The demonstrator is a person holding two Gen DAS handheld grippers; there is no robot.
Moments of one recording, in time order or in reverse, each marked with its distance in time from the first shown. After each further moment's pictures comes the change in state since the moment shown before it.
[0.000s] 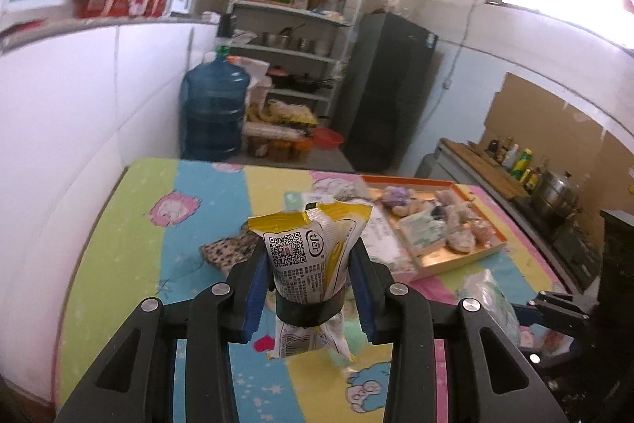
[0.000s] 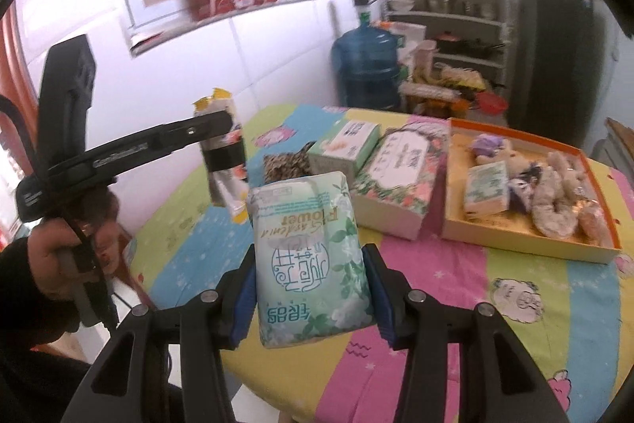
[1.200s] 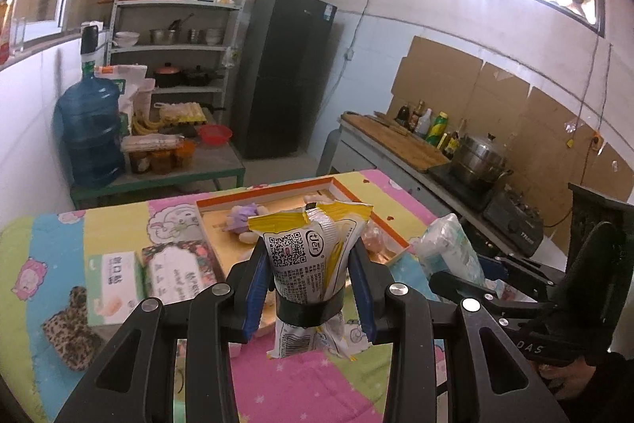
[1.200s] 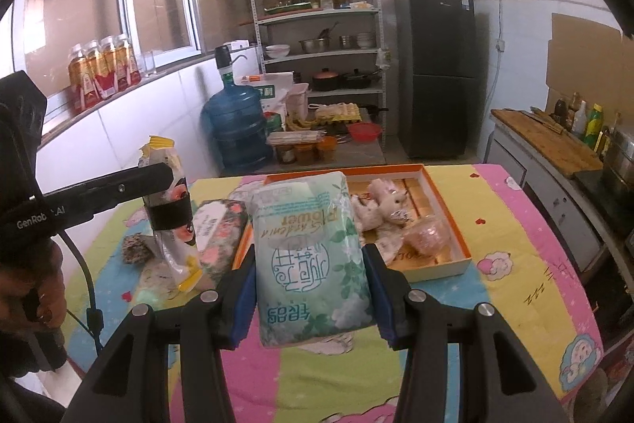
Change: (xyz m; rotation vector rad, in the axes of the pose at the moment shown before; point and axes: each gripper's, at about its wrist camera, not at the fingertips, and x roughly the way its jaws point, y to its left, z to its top) left arm 0.090 -0.168 0.054 0.161 0.086 -0.290; right arm -0.079 -0.158 0.009 0.189 -0.174 -0.339
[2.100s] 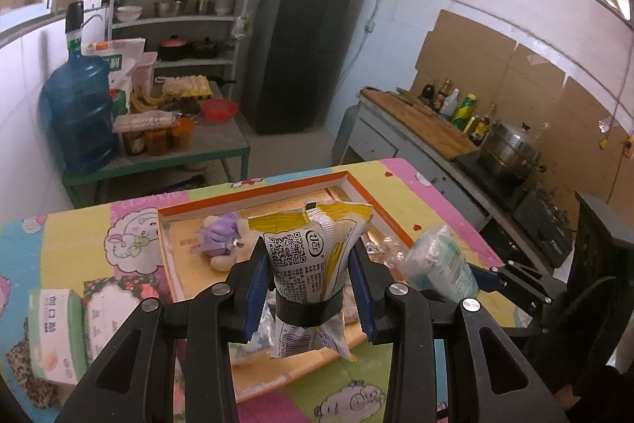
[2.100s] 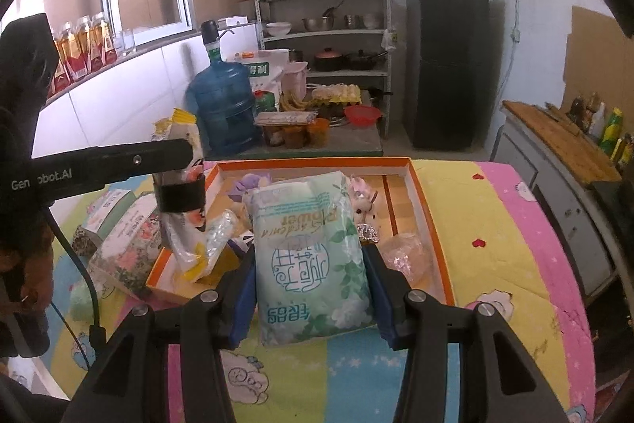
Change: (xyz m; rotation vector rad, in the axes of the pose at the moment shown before) left arm 0.133 -0.017 0.035 -0.037 0.106 0.071; right arm 0.096 -0.074 0.017 -0.039 0.076 0.036
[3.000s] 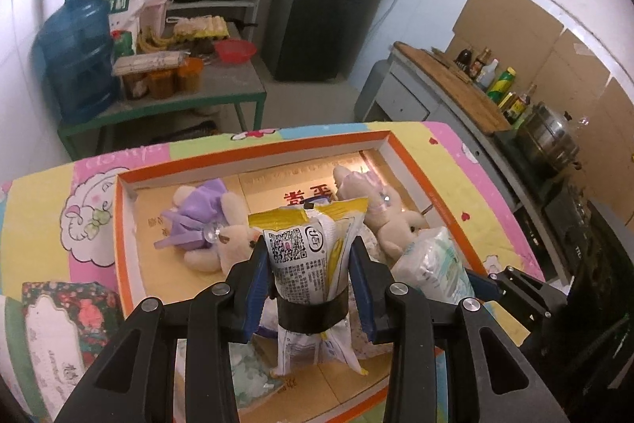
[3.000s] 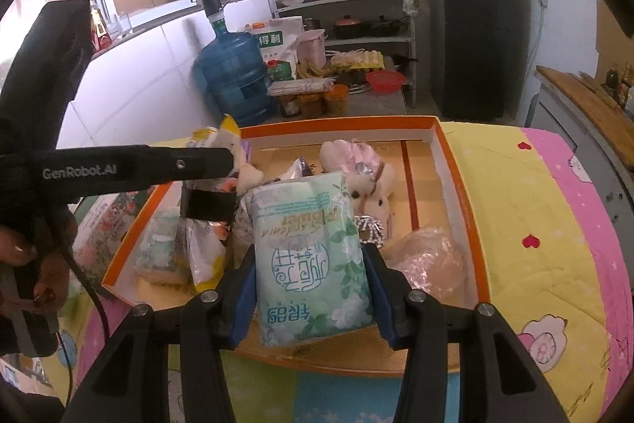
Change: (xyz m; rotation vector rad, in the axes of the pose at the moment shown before) left arm 0.115 0.017 0.005 -0.092 0.196 0.058; right arm 0.084 -0.040 -0.002 0.019 0.108 0.122
